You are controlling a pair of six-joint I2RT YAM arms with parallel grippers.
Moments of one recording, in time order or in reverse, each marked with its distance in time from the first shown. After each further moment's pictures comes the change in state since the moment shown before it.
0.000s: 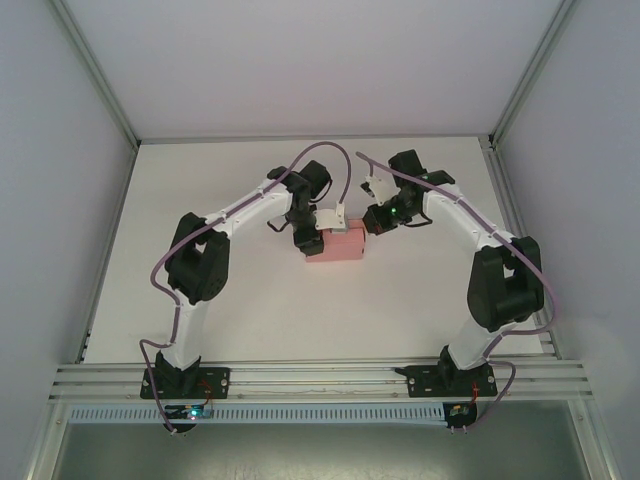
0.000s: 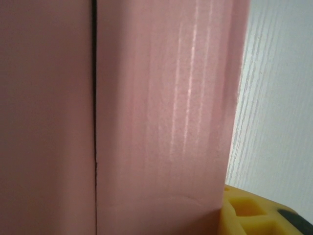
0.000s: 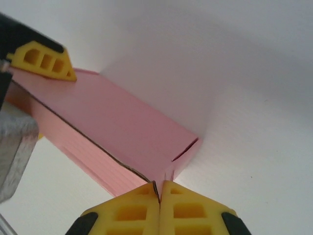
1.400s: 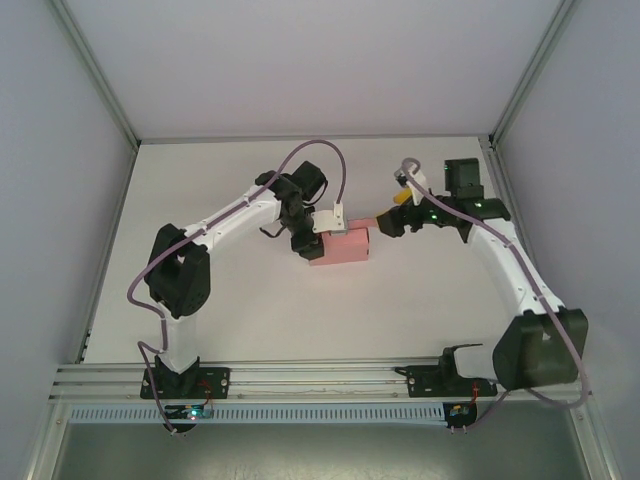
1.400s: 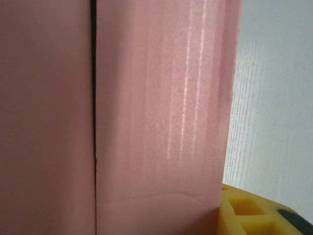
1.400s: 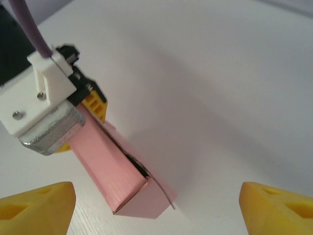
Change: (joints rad) left arm -0.021 -0.161 -0.121 0.040 0.061 -0.018; right arm -0.179 -0.346 -0.215 0.199 -0.279 -0.295
